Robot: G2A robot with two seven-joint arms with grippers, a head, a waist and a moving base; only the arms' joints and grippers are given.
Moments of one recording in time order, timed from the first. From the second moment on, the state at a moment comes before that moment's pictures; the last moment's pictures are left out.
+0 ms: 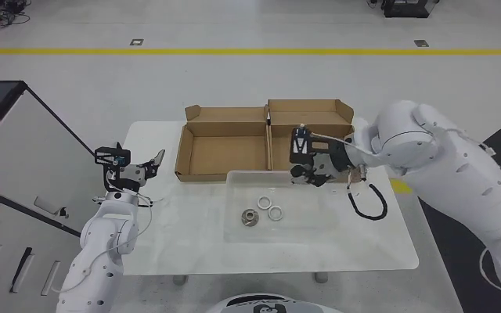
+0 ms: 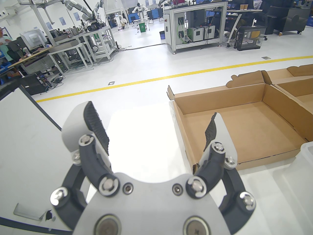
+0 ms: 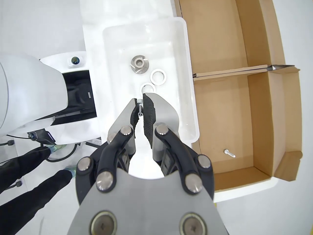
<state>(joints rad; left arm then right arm) 1.73 -1.15 -1.60 -1.80 1.33 0.00 0.00 -0.67 -0.73 0.75 -1.84 -0.13 -0.60 1.22</state>
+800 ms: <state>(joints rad) 1.73 -1.15 -1.60 -1.80 1.33 0.00 0.00 -0.31 -0.77 0.37 -1.54 0.32 -0.88 0.94</state>
